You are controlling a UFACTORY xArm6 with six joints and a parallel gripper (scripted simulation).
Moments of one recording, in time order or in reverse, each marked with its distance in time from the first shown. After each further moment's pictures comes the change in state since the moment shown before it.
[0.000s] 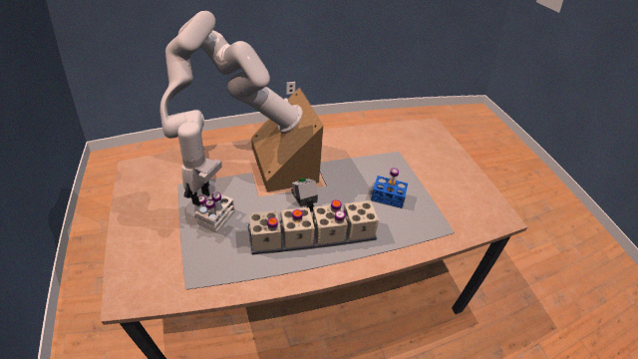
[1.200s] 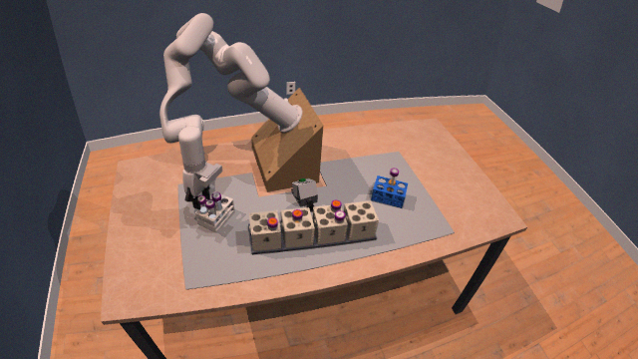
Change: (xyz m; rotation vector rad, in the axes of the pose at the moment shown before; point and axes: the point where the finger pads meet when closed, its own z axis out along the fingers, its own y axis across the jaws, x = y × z) arm 0.000 0.000 0.018 0.000 0.000 0.000
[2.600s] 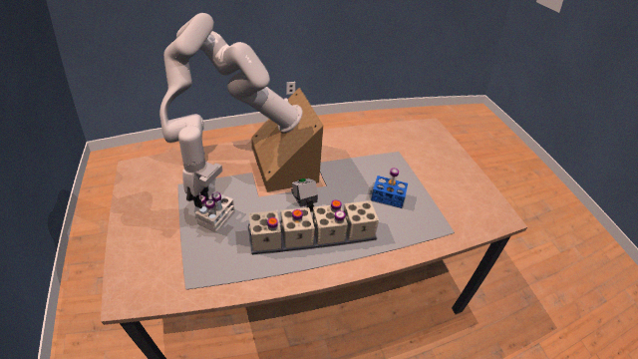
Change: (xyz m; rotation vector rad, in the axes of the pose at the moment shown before) arm 0.000 0.000 -0.002 0.000 0.000 0.000
